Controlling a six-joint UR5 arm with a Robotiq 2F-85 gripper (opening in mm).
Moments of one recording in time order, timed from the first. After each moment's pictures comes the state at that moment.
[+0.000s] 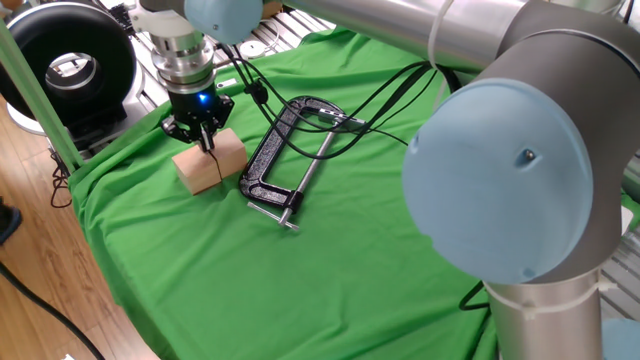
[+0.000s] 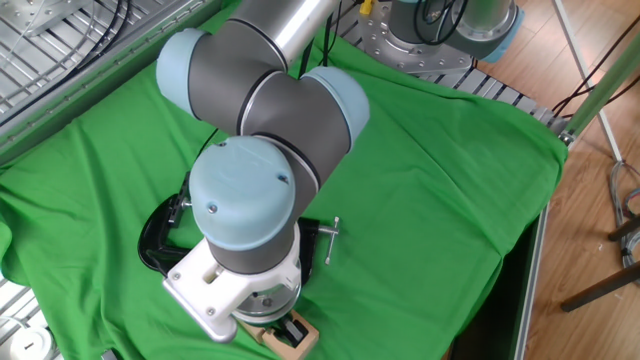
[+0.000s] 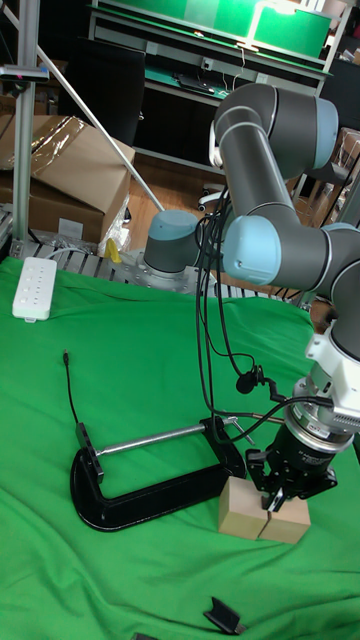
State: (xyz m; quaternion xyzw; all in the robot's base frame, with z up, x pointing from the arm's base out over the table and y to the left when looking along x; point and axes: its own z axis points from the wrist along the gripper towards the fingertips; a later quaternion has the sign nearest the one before) arm 0.691 0.185 0.059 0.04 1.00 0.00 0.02
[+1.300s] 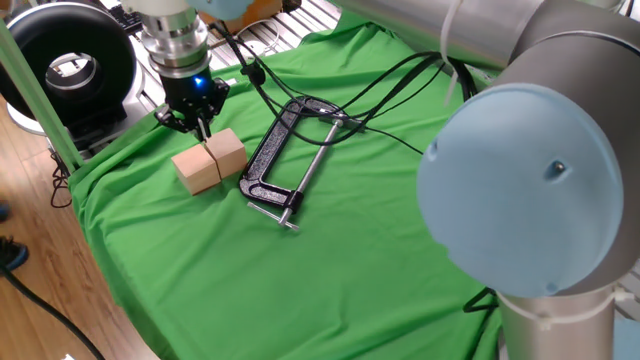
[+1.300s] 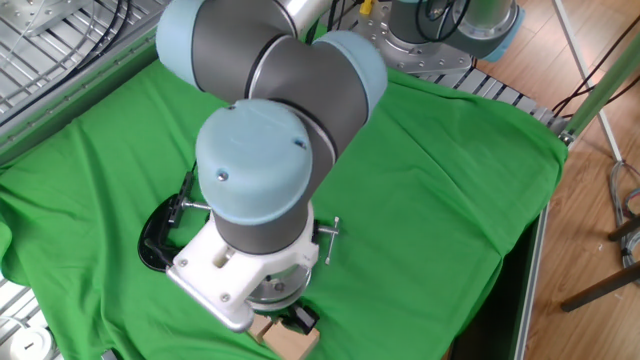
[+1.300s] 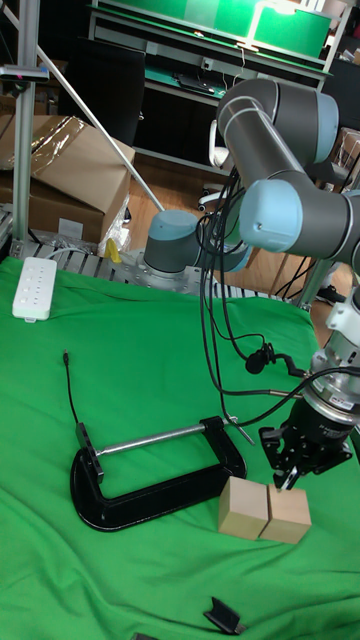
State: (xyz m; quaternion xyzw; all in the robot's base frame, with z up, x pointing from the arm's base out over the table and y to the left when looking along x) arm 0.681 0.193 0.102 -0.03 1.00 0.00 0.02
